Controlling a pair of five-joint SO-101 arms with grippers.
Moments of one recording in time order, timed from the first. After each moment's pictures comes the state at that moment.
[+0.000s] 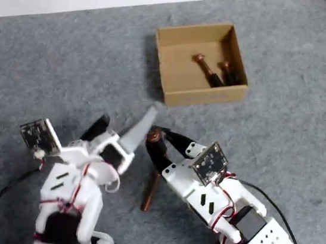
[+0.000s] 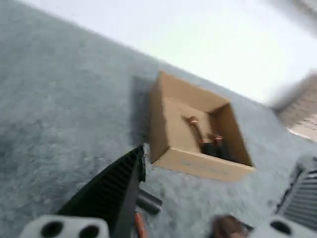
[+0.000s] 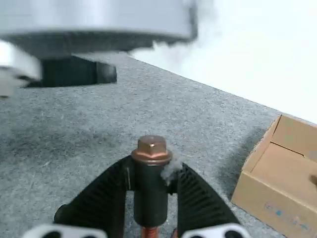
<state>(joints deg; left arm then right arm) 9.9 -80.6 68.4 40.9 37.1 -40.3 -103.9 95.9 21.8 5.8</state>
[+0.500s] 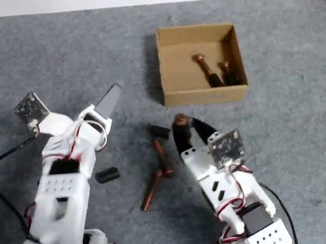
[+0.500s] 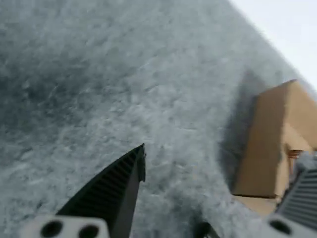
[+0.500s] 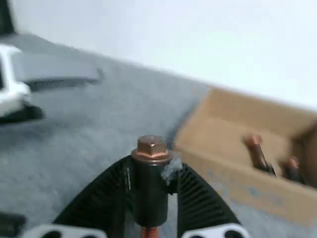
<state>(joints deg) -4.2 -34.6 64.4 17.4 46.2 -25.1 -103.9 95.2 28.0 5.8</state>
